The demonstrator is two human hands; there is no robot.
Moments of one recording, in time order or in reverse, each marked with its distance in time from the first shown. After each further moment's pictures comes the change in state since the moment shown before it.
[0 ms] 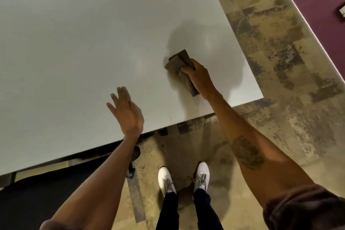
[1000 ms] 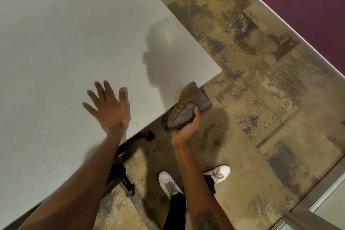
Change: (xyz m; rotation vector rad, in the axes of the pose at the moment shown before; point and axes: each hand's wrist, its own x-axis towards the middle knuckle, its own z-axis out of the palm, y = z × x) left_hand 0.011 0.081 0.027 0.084 -0.149 0.201; right_hand -0.135 0.107 0.057 1.268 1.015 0.151
